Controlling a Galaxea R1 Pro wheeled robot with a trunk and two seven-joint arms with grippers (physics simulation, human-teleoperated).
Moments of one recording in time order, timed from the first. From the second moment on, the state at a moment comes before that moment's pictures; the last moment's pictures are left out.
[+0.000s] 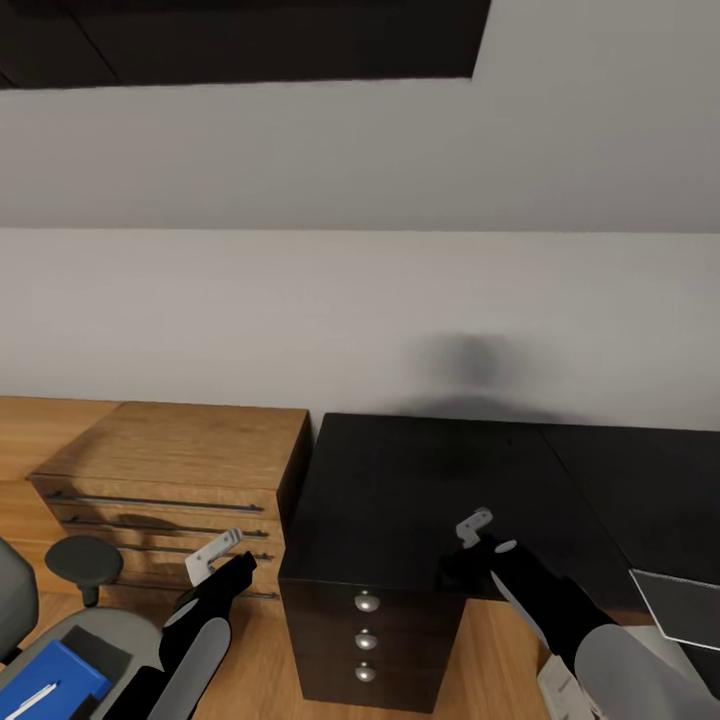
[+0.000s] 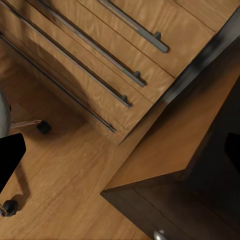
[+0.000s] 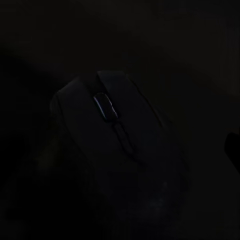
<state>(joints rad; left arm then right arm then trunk) -0.20 0.07 -0.31 -1.48 0.81 0.28 0.89 -0.65 -0.17 0.51 -0.68 -0.09 0.45 0.16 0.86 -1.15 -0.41</state>
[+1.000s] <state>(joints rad) -0.20 0.08 -0.31 -1.48 0.81 0.28 0.89 -0.65 -0.17 0.51 -0.71 -0.09 0.45 0.16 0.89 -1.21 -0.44</state>
